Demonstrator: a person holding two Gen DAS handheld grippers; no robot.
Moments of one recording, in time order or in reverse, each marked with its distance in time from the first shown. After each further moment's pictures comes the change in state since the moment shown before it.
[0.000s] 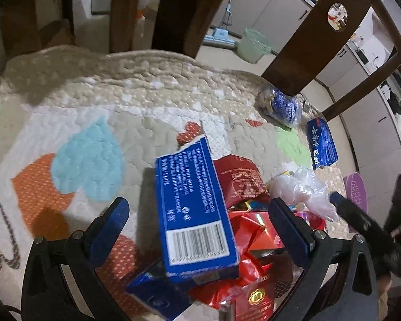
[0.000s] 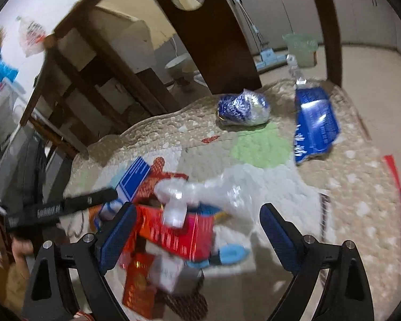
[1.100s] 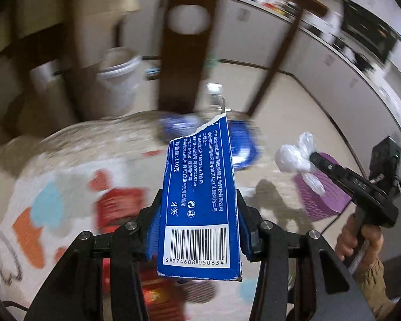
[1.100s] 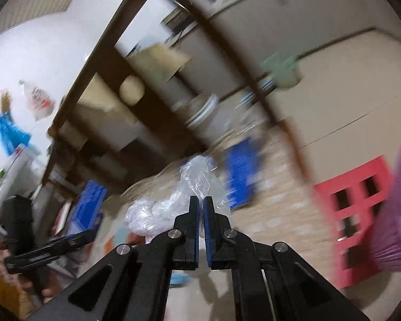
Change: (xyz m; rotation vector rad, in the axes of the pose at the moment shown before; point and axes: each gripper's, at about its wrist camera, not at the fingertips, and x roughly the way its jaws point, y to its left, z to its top) left arm -0.044 -0.182 -0.012 0.331 -0.130 -0.034; right arm -0.122 -0.127 0.015 0.142 -0.294 0.036
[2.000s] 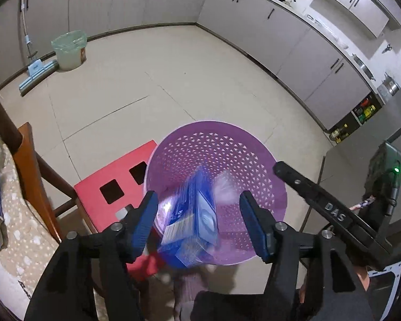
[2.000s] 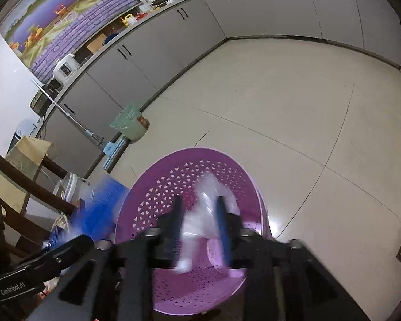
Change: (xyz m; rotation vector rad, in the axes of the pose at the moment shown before) left arm 0.197 -0.290 0.033 0.308 0.191 -0.317; right arm -0.148 -0.214 0.021 0.348 -0.210 -0.558
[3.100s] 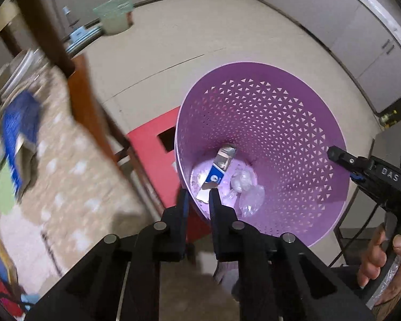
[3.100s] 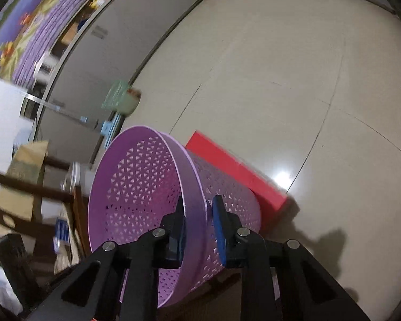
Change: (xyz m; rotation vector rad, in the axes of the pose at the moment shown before) left arm 0.015 0.050 -0.067 -0.075 0.189 0.286; right arm 0.049 -0.035 -0.036 0.156 0.280 0.070
